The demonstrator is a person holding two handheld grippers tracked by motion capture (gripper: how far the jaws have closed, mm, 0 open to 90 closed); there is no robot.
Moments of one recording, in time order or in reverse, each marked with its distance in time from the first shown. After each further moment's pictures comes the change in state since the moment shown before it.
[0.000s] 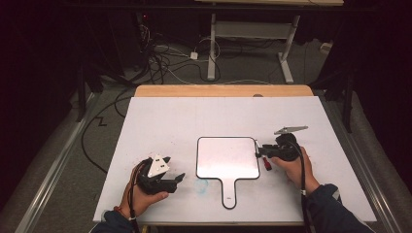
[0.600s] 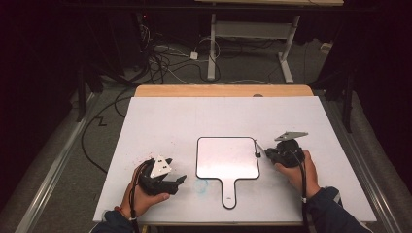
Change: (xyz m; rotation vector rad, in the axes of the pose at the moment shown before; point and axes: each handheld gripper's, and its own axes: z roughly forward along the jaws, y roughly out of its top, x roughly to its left) left arm -0.003 -0.003 0.002 0.037 -0.013 0.009; right arm 0.017 -0.009 -0.016 0.002 -0.156 -0.068
